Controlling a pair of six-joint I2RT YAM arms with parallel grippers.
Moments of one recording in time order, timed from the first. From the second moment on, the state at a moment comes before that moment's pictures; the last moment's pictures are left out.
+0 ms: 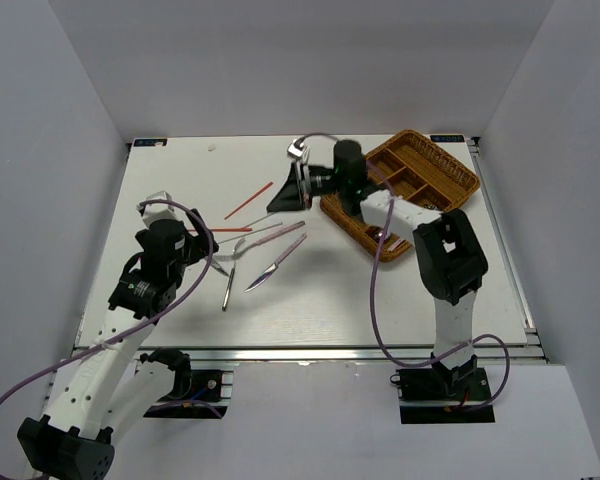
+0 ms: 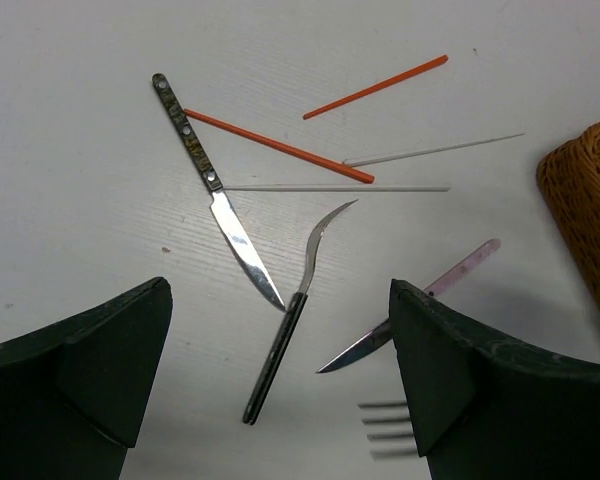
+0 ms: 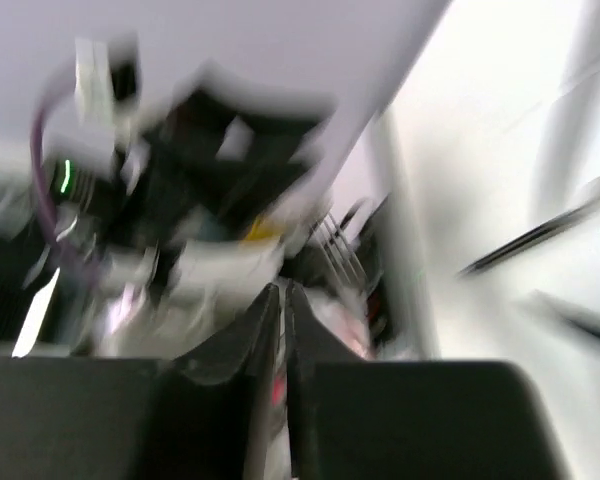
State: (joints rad) left arm -0.33 0.79 0.79 -0.50 -0.39 -0.51; right arm 0.61 2.00 1.40 0.64 -1.23 1.29
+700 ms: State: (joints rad) left arm -0.33 0.80 0.78 -0.54 -0.43 -0.51; right arm 0.52 1.88 1.60 -0.55 -0.09 0.50
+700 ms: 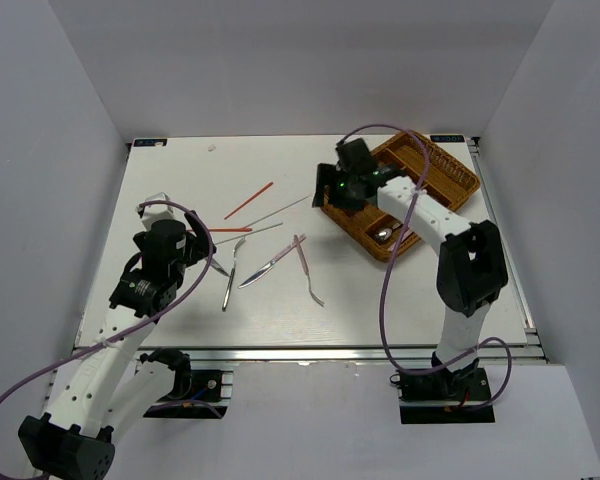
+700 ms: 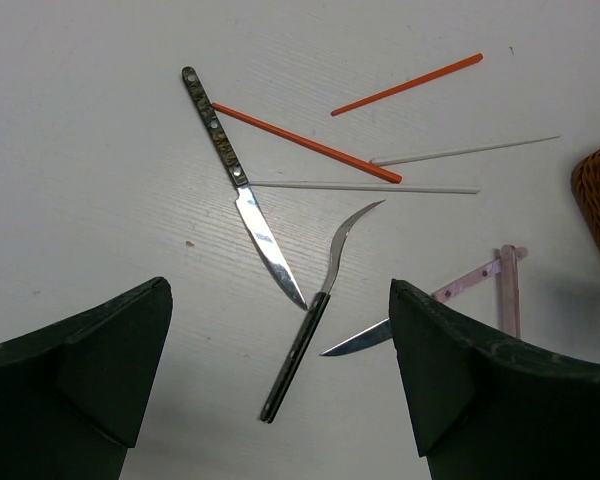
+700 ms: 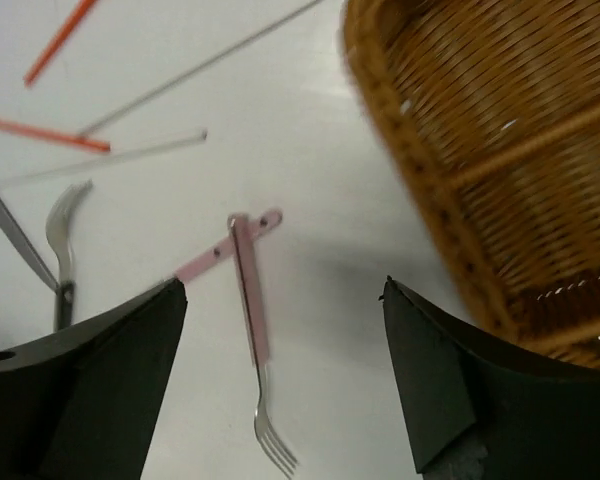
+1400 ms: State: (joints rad) left arm -0.33 0.73 0.78 -0.56 -0.50 -0.53; right arm 0.84 2.09 1.55 -0.60 0.06 0.41
